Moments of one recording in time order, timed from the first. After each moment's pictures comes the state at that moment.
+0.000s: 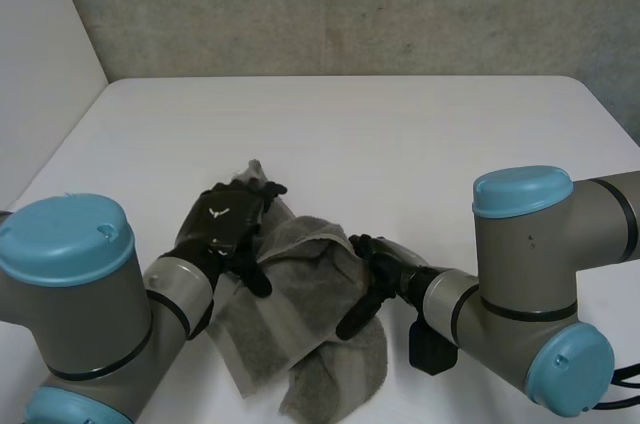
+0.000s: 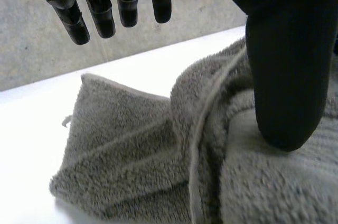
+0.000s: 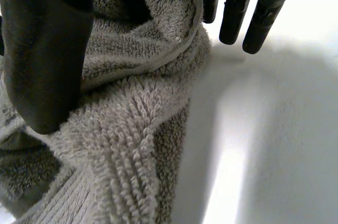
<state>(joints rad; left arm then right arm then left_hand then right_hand) 4.14 -1.87 -1.78 3.38 -1.58 3.09 2.15 -1.02 1.52 0.13 1.36 3.64 0.20 0.20 0.20 0.20 0.03 0.24 0.25 0.24 0.25 0.06</state>
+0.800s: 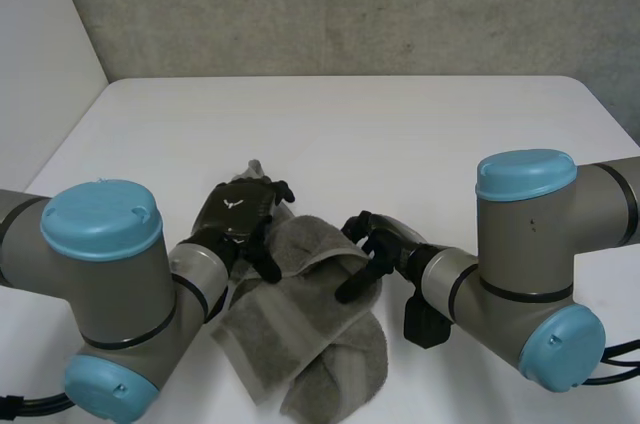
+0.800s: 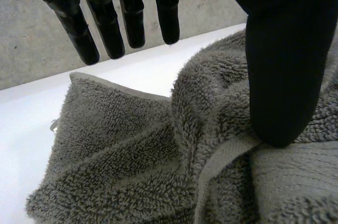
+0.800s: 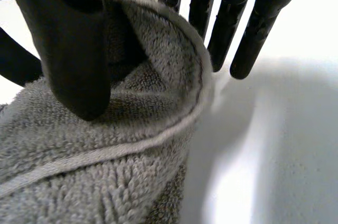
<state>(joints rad) 4.13 -1.99 -1.67 3.38 -1.58 3.10 2.14 -1.00 1.45 0.10 1.36 3.68 0.41 0.41 0.41 0.40 0.23 0.55 0.55 0.55 0.54 0.37</state>
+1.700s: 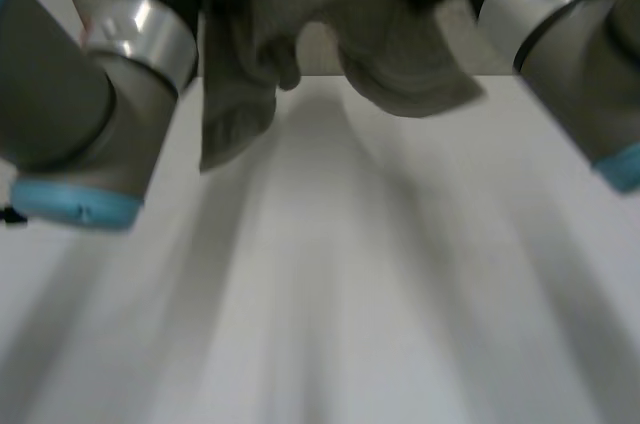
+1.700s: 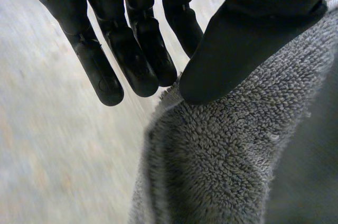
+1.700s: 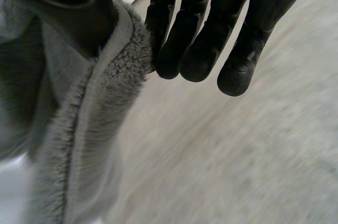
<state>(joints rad) 4.14 -1.86 -1.18 3.39 -1.63 3.25 2.10 -1.22 0.91 0.09 1.38 2.70 1.13 1.22 1.22 1.22 0.98 1.36 1.34 1.34 1.33 1.17</state>
